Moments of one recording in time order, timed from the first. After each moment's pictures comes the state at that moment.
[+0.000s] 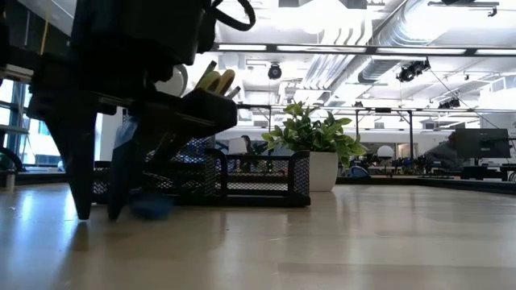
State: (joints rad) left arm -0.36 2.05 1.37 -0.77 0.12 0.32; right arm 0.92 1.94 1.59 -1.26 0.94 1.26
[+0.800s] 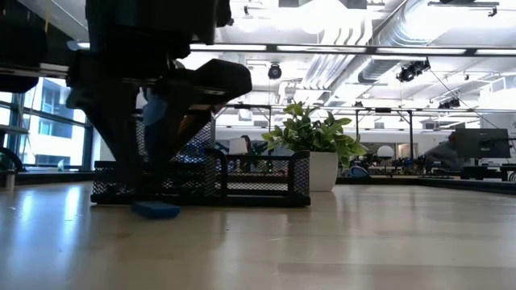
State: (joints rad) left arm -0.36 2.03 1.43 -0.83 -0.11 0.35; right arm 0.91 1.94 1.59 -1.26 0.95 1.26
